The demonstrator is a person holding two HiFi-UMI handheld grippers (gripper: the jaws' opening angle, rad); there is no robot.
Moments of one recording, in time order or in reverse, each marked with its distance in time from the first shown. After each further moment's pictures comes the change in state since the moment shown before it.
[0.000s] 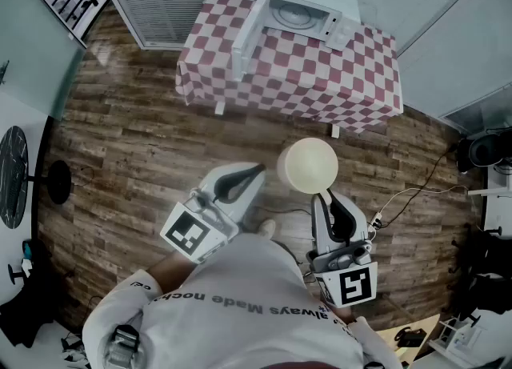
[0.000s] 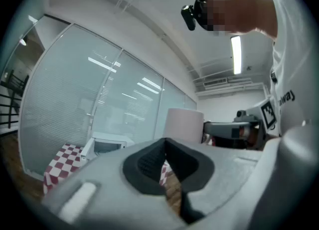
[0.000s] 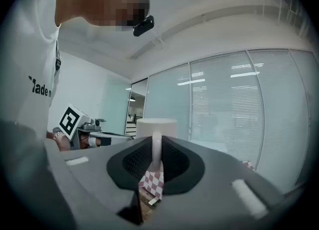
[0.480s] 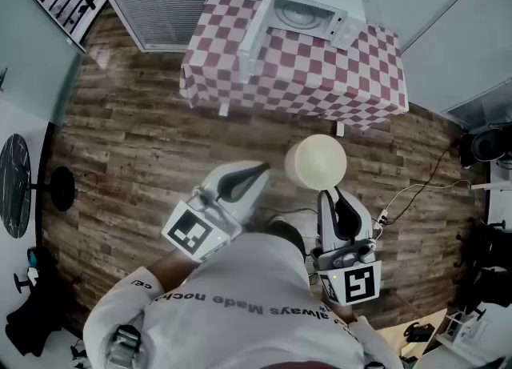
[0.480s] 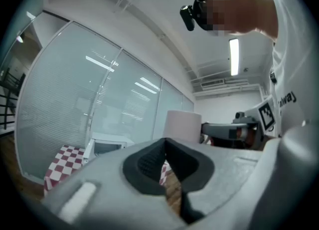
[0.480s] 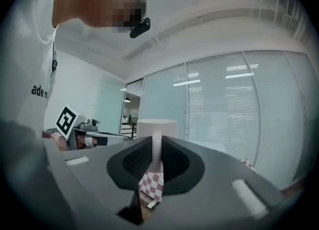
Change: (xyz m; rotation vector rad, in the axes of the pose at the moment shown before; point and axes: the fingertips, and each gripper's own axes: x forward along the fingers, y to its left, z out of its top) left arm -0.015 0.034 0.005 0.005 0.001 -0.037; right arm 0.031 0.013 -0.001 0.018 -0.016 -0.058
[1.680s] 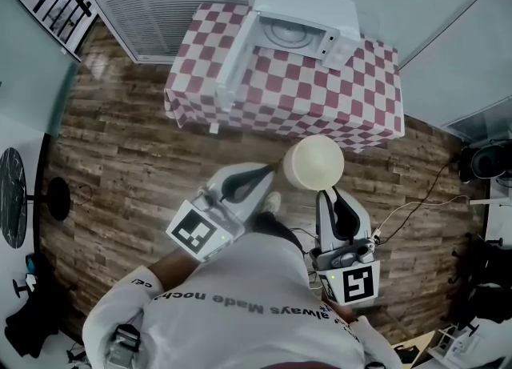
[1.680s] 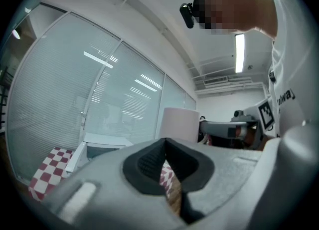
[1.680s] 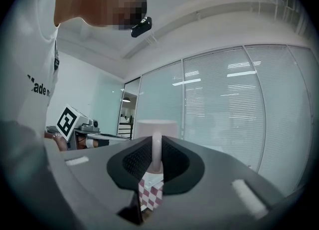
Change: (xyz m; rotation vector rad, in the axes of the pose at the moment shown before) left arm 0.153 0.072 -0.007 0.000 0.003 -0.003; right arm 0.091 -0.140 -0.011 -0.010 -0.009 0.028
